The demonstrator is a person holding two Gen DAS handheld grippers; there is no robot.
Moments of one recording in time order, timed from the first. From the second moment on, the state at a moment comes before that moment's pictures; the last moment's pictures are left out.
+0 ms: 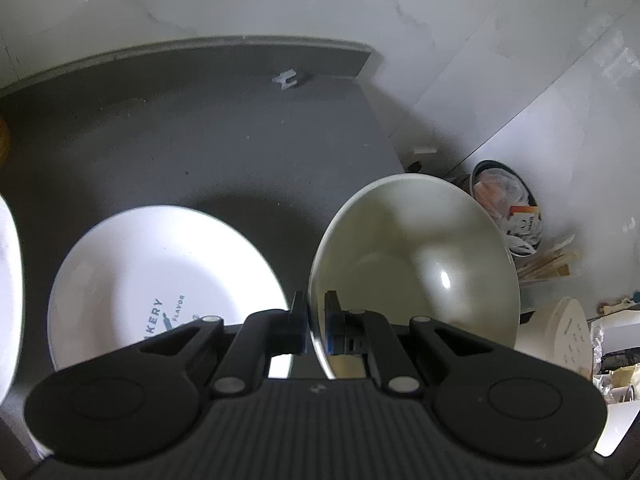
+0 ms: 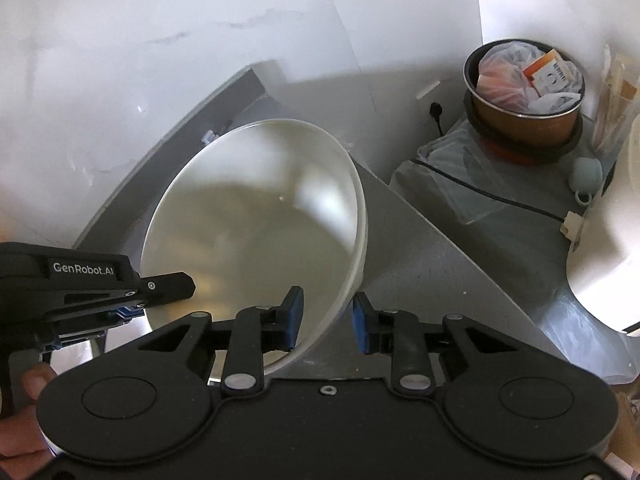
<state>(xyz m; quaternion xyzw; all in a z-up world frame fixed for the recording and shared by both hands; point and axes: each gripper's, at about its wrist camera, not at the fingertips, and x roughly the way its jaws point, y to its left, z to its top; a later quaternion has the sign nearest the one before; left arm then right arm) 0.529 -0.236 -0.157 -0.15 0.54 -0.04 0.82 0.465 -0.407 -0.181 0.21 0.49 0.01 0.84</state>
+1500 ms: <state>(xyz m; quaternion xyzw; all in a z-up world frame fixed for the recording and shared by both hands) 0.411 -0.178 -0.083 -0.14 0.50 -0.11 0.85 0.341 -0.341 -0.094 0.20 0.42 -0.04 0.88</state>
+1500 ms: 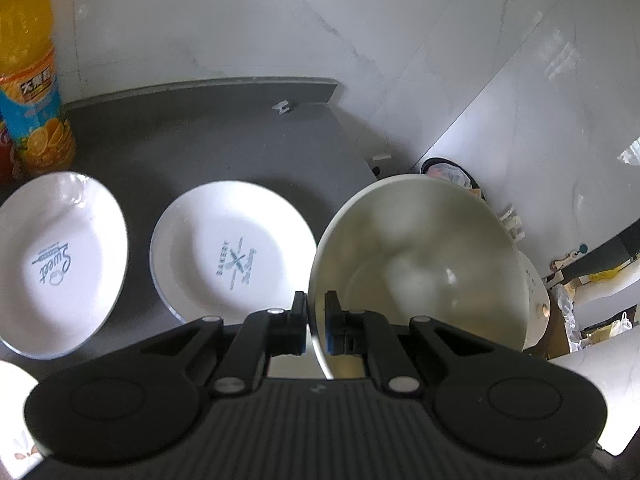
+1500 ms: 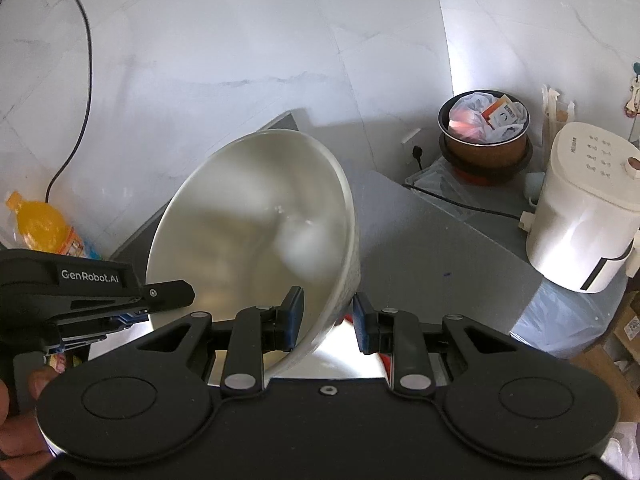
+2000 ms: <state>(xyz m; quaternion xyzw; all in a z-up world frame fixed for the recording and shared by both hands) 0.386 -0.156 -0.106 -0.14 0.53 -0.11 0.83 0.311 -0.310 -0.106 0.16 0.45 -0.05 0.88</state>
